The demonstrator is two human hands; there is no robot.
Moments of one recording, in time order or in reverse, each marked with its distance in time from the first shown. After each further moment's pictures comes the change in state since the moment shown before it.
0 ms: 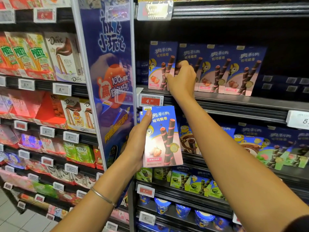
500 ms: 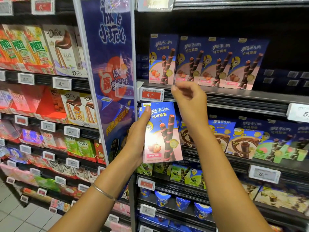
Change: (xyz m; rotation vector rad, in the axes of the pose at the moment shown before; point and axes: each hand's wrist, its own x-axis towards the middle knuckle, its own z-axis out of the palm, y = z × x) left_hand -0.014 -0.002 0.003 -0.011 0.042 0.059; right_hand -0.106 0.002 -0.069 0.551 -0.168 0.147
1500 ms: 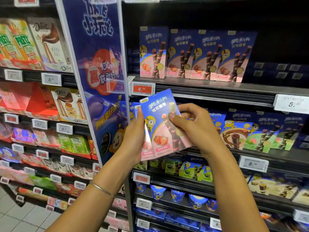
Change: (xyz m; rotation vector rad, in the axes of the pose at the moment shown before) left_hand -0.003 -0.010 0.016 0.134 0.122 -0.041; right_hand -0.058 -0.002 -0.059 -0.061 -0.252 0.299
